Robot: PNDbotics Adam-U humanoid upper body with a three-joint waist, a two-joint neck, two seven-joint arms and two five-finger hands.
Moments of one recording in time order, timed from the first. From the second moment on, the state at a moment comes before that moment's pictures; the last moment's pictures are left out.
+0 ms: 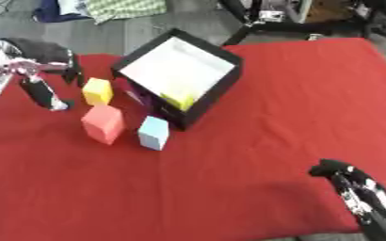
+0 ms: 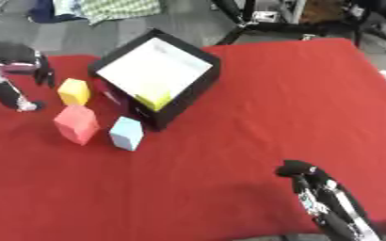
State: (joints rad) left arm -0.84 0.71 -0.28 -1.26 -0.84 -0.33 -0.71; right arm 0.20 -0.05 -0.05 -1.84 -0.03 -0.20 0.49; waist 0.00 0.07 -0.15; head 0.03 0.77
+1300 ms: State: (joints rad) left arm -0.80 0.64 -0.45 -1.17 -1.03 -0.40 -0.72; right arm 0.20 -0.05 -0.05 -1.84 -0.03 -0.20 0.50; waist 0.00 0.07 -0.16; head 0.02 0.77
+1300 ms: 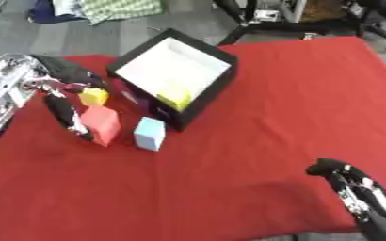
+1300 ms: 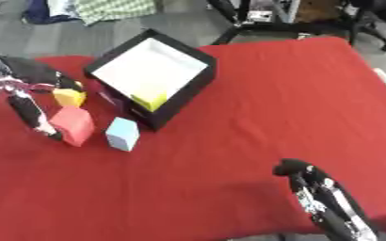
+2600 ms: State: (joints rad) left arm -0.88 0.65 -0.34 -1.21 -0.91 -0.39 -0.64; right arm 0.20 -0.05 -0.05 -1.83 -0.03 -0.20 0.49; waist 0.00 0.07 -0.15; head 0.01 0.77
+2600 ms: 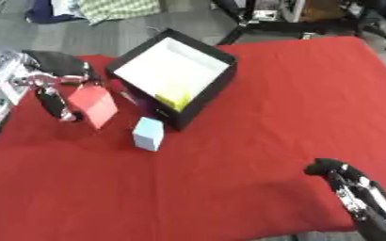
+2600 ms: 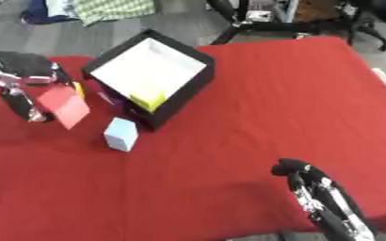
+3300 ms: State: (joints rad) left arm -0.98 0.35 -0.23 -0.87 -1.28 -0.13 -0.28; right arm 0.21 -0.05 -0.04 -1.83 -0.04 -0.19 0.50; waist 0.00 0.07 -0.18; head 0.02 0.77
